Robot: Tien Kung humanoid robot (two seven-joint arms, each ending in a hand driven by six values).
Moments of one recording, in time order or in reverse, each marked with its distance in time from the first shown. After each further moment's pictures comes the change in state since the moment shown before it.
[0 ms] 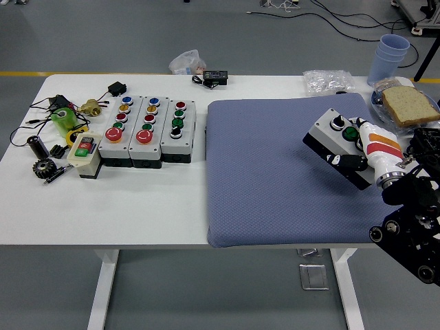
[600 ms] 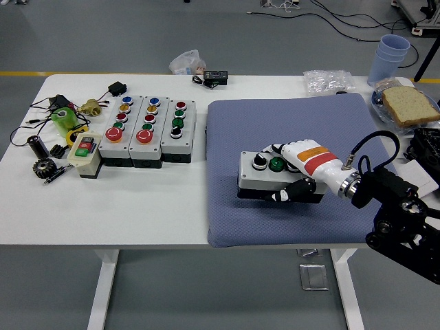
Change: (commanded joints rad) left arm -0.004 0.000 0.017 0.000 -0.038 0.004 -0.003; right arm 0.207 -0.065 -0.324 0.095 0.009 0.214 0.315
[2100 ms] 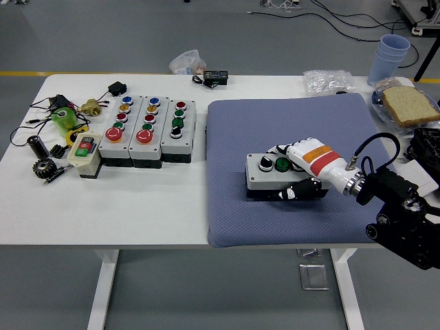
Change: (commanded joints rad) left arm 0.004 0.000 0.007 0.000 0.011 -0.003 0.004; right arm 0.017 0.075 -0.059 -0.284 0.057 -0.121 0.202
